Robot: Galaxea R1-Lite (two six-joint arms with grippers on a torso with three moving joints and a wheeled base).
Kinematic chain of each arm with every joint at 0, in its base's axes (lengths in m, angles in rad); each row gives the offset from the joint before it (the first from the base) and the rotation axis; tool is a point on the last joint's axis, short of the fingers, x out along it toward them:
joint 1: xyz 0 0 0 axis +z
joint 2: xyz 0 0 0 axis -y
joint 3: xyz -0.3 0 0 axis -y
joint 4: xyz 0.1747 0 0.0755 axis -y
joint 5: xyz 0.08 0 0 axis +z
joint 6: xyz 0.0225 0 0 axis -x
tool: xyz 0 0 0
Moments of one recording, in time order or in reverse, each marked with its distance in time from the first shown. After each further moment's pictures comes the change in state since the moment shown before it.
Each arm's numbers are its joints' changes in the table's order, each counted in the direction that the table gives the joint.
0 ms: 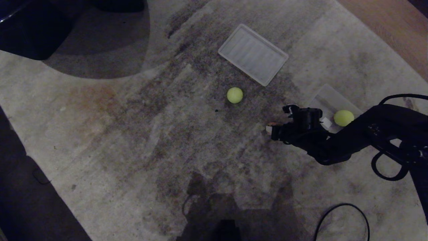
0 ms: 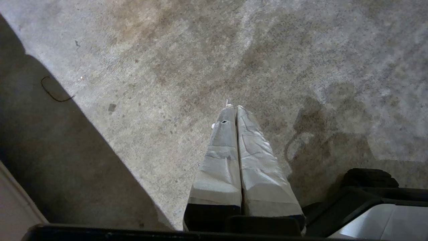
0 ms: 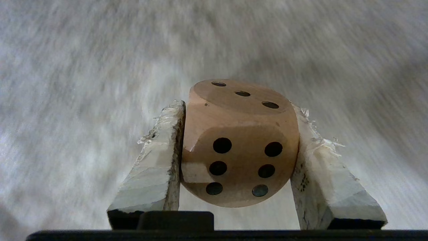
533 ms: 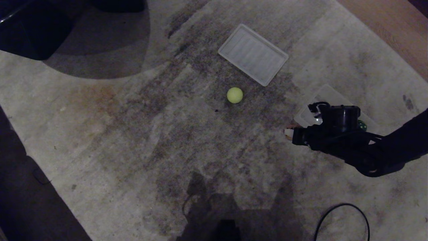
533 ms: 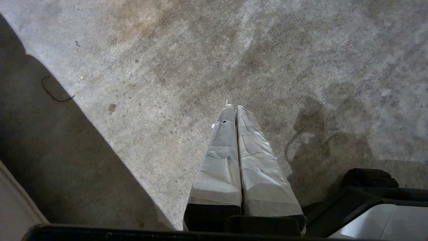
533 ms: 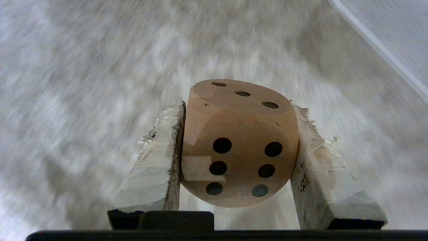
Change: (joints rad) left arm 0.000 0.000 0.000 0.000 0.000 0.000; right arm -0.029 0.332 -0.376 -0.002 0.001 -0.050
